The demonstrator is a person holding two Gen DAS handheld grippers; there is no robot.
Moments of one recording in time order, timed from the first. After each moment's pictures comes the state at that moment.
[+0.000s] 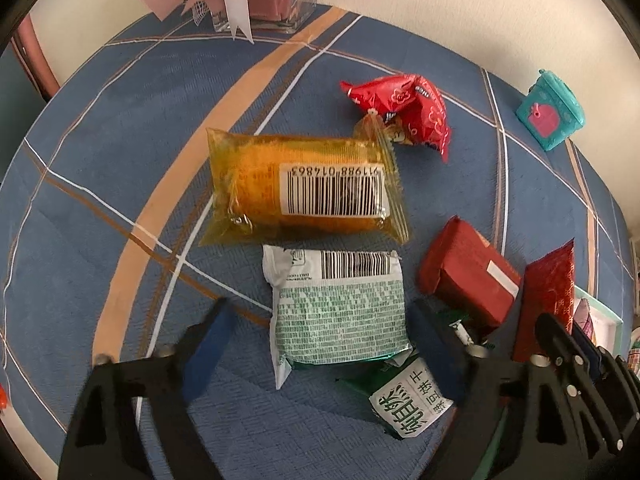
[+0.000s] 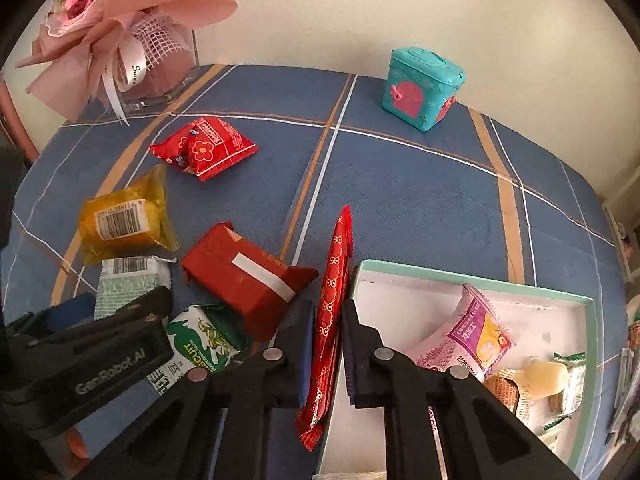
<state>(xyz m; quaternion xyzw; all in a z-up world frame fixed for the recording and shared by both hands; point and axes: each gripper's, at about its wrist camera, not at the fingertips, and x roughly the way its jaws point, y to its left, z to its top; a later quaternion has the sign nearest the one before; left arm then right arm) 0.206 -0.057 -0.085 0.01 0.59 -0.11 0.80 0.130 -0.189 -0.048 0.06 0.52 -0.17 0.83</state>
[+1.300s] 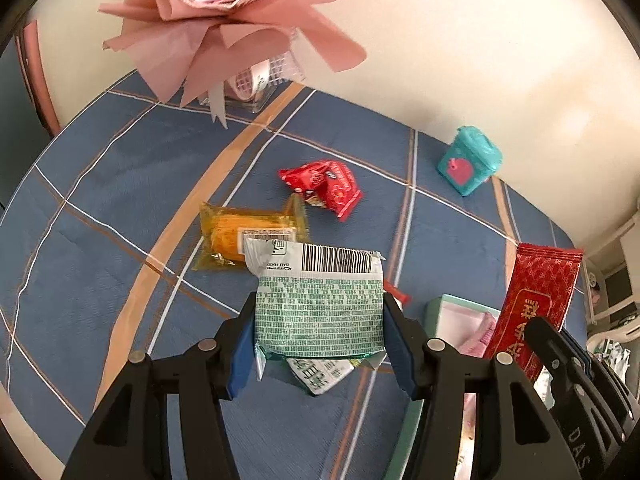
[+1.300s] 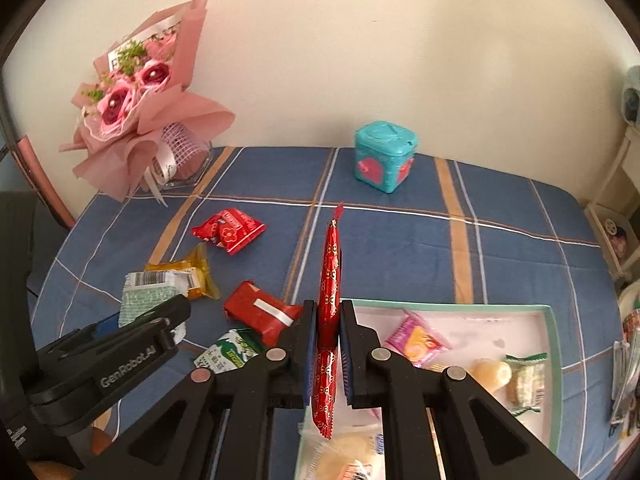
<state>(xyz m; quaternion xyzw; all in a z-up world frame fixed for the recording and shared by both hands) 0.163 -0.063 0.012 -0.03 0.52 -0.16 0.84 0.072 -0.207 0.049 0.11 0.43 -0.17 0.88</state>
